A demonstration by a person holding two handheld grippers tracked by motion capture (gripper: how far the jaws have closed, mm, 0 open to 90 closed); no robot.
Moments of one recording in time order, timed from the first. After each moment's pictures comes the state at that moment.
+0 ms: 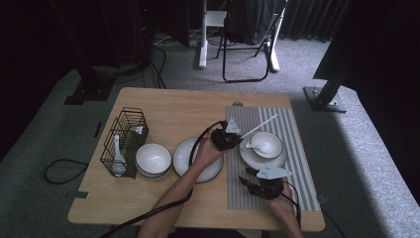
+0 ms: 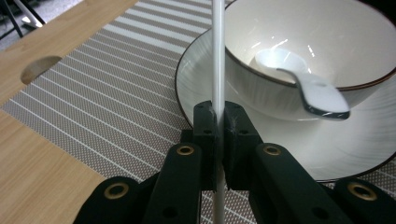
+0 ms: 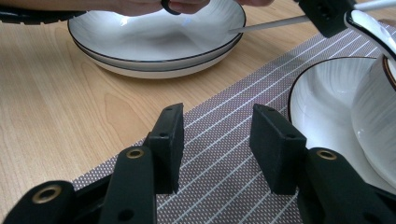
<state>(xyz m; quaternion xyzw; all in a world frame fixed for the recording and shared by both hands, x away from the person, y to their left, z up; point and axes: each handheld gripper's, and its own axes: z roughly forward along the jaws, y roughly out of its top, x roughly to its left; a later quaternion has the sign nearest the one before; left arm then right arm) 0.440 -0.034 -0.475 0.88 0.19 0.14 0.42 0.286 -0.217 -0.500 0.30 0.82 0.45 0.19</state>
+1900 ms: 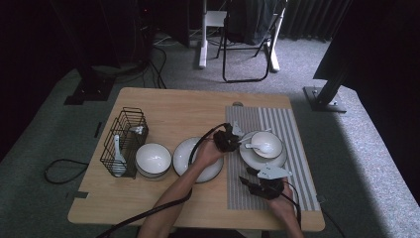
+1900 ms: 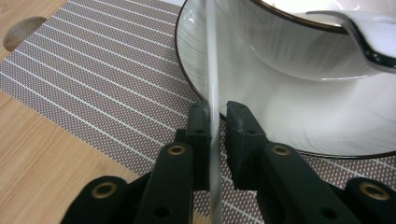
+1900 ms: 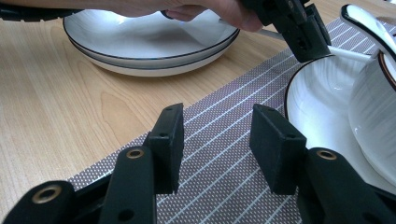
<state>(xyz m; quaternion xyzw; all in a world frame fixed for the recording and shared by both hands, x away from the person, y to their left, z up) 0.445 -0.044 -0.486 0.91 0.18 0.14 0.34 0.287 -0.218 -0.502 0.31 0.82 0.45 0.19</state>
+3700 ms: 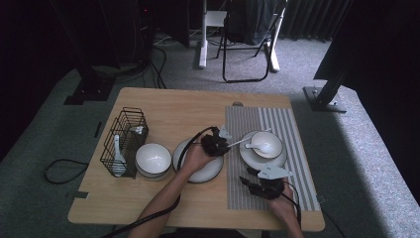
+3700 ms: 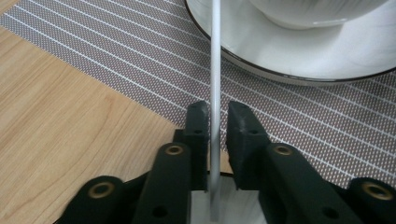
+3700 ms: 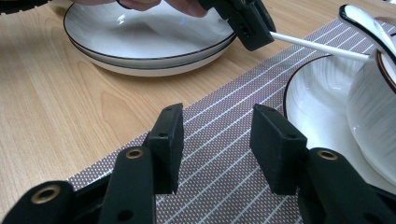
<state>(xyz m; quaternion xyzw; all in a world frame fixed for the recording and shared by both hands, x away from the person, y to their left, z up) 0.427 -0.005 -0.485 0.91 0.21 0.12 0.33 0.286 -0.219 -0.502 0.31 0.82 0.45 0.19</state>
